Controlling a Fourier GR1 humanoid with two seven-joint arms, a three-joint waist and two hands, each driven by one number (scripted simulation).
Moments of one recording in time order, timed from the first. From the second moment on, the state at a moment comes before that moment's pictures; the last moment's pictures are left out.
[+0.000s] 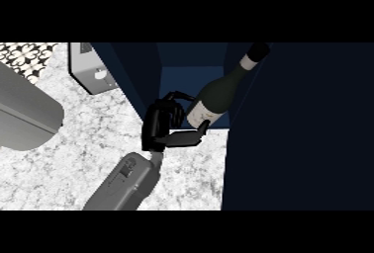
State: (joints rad) left arm -0.47 0.00 -0.42 -1.13 0.43 0.44 -0.39; right arm 0.08 -0.04 -0.02 -2.31 -0.17 0.24 0.34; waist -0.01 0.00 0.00
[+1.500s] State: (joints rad) left arm -0.70 0.00 -0.43 -0.57 0.83 0.24 -0.68; right arm 0.06 -0.04 -0.05 -2.26 -0.20 0.26 0.32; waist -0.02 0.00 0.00
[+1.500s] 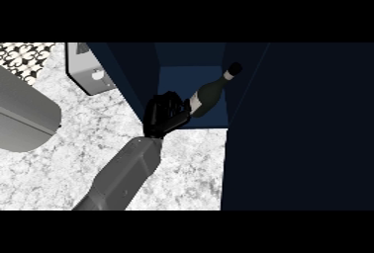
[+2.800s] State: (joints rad) left arm -0.96 0.00 -0.41 -0.23 0.98 0.21 -0.67; right arm 0.07 -0.04 -0.03 -2.26 -0.21 0.28 0.32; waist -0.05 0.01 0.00
